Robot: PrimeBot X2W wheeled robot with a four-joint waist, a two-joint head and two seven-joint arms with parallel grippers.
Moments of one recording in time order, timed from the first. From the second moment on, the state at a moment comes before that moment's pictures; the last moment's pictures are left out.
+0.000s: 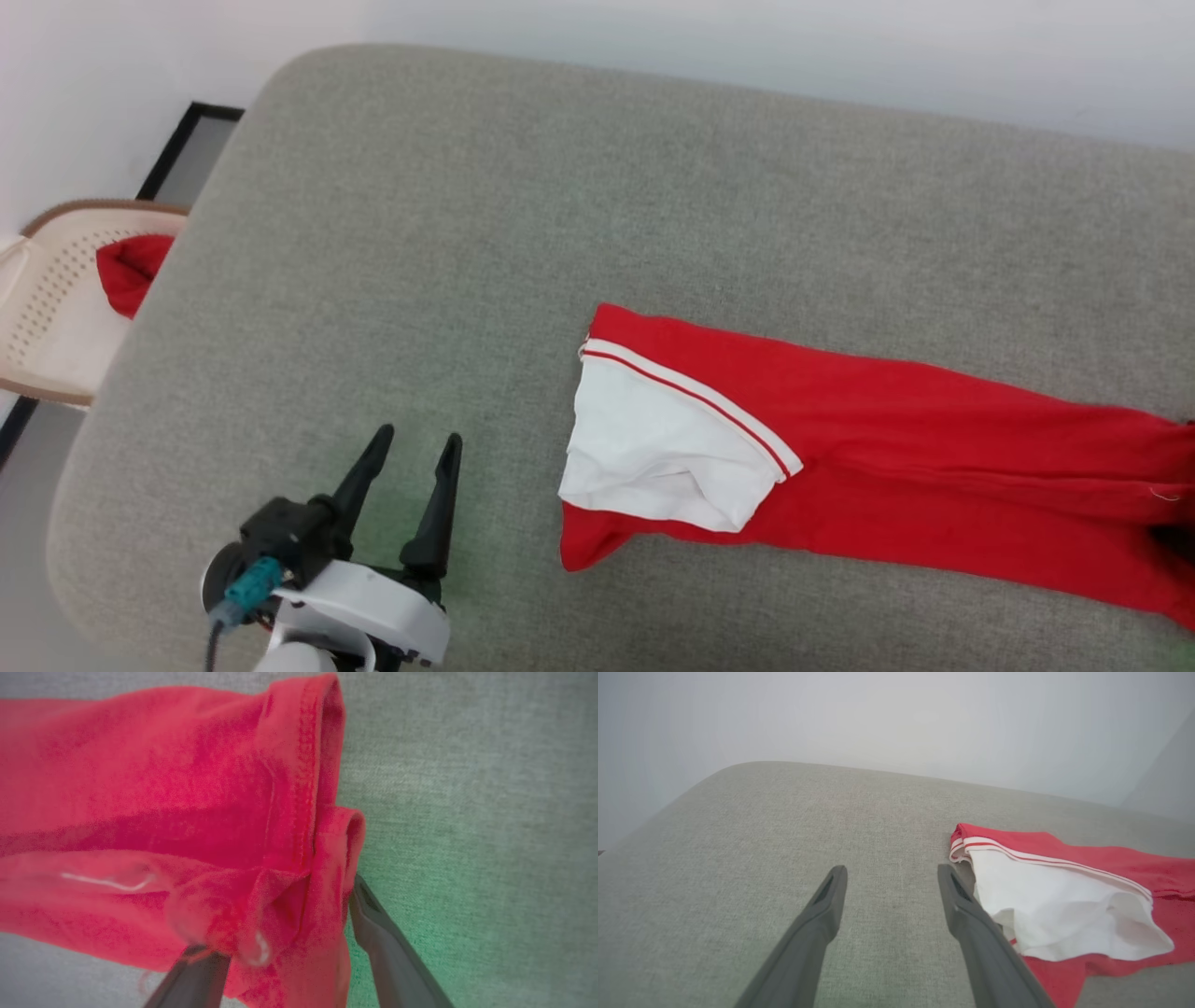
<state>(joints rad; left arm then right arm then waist) -0.18 0.27 -0.26 0.25 -0.43 -0.08 -0.26 -0.19 -0.52 -0.15 0.25 0.66 0.13 0.90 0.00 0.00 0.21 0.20</state>
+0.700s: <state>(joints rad) -0.16 0.17 -0.08 0.26 -0.24 -0.13 -0.26 -0.27 -0.47 -0.25 0.29 0.63 0.13 0.80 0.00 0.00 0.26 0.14</state>
